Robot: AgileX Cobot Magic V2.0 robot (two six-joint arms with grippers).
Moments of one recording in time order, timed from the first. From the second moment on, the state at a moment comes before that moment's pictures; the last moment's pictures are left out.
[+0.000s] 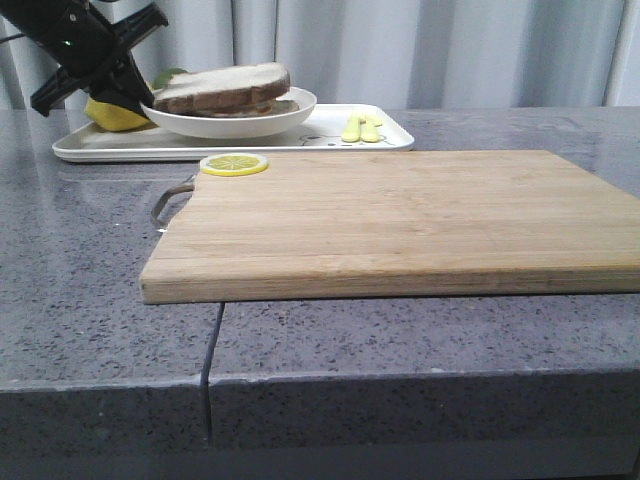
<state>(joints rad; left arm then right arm) -0.04 2.24 -2.04 -0.61 0.85 -0.05 0.09 0.46 -0.48 -0.22 0.33 0.23</state>
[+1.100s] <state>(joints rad) -0.04 2.28 -2.09 -0.63 0.87 -0.05 0.09 0.46 -0.48 -0.22 0.33 0.23</state>
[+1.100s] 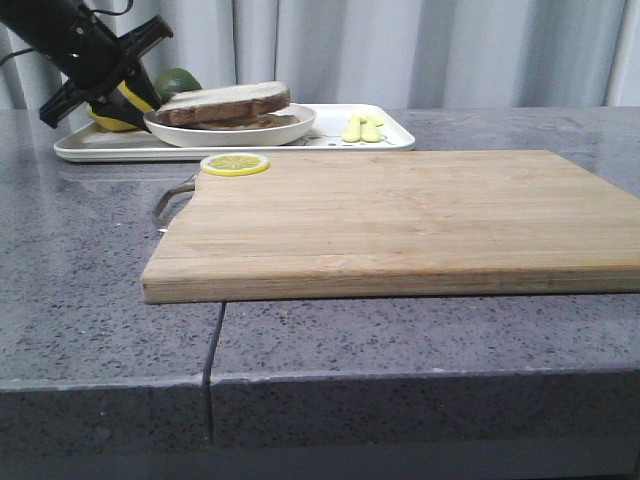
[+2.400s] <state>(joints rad) -0.11 1.96 -2.50 -0.32 1.25 0.03 0.09 0.46 -0.48 -0.22 0.33 0.23</state>
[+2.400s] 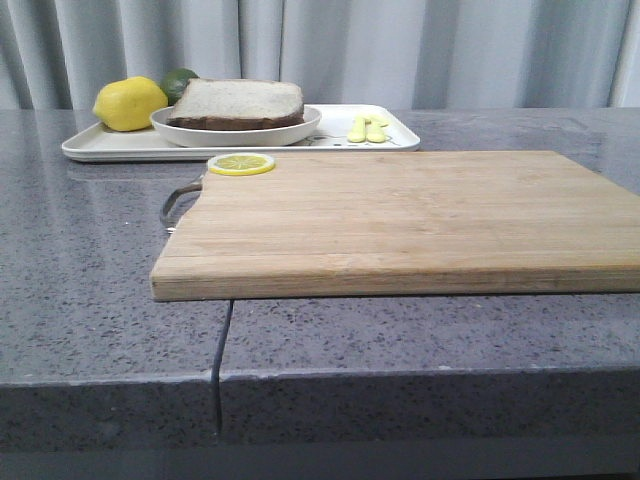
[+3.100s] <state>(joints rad) -0.28 1.71 -2.36 -0.08 1.23 0.07 0.09 0.46 -0.48 -0.22 0.33 0.23</state>
